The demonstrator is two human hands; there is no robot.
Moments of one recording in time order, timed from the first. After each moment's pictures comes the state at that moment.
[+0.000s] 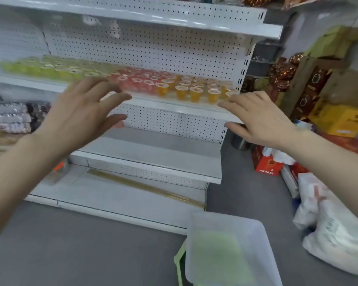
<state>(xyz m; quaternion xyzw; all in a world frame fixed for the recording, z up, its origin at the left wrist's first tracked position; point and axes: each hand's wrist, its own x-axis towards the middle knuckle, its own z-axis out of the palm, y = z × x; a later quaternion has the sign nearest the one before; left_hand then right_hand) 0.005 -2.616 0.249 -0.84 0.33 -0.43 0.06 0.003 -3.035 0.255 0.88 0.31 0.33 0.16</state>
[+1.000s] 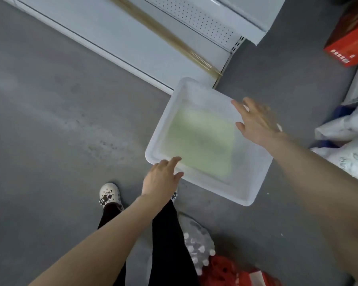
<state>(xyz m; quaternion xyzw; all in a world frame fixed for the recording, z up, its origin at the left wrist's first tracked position) -0.141 -2.960 -0.278 -0.91 -0.08 0.29 -0.29 0.063 -3.217 -0.273 0.95 0.23 -0.18 0.10</state>
